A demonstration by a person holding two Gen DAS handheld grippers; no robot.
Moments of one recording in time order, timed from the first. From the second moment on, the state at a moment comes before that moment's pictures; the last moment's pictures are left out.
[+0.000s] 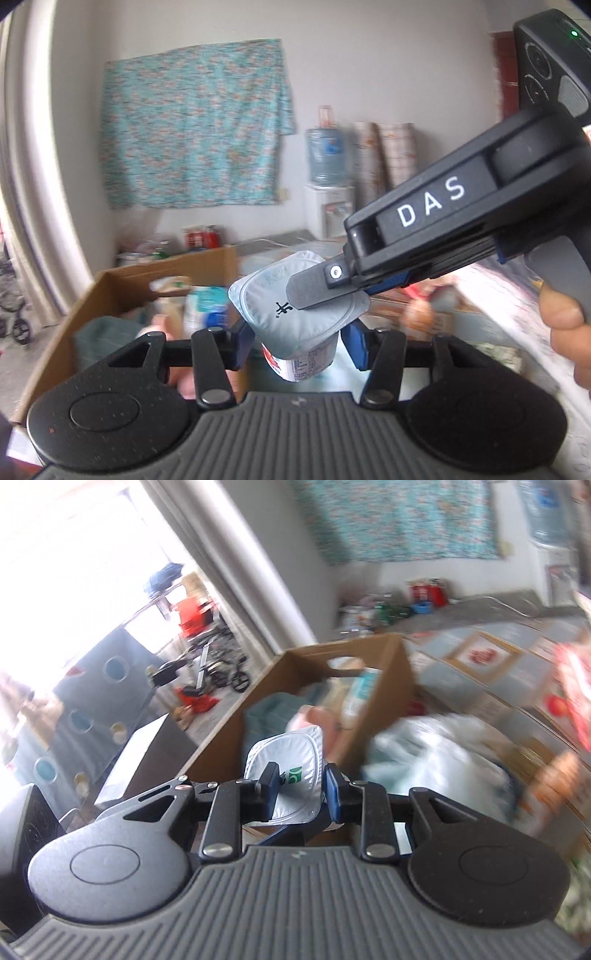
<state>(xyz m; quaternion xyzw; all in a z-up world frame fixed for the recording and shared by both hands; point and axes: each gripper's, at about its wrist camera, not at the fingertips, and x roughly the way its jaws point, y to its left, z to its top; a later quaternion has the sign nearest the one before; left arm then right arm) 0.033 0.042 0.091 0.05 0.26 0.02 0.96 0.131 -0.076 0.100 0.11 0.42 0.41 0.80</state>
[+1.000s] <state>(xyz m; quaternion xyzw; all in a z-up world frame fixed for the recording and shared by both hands) 0.110 0.316 0.016 -0.11 0.55 0.15 0.82 0.222 0.245 -0.056 0.05 0.67 0.47 0.58</state>
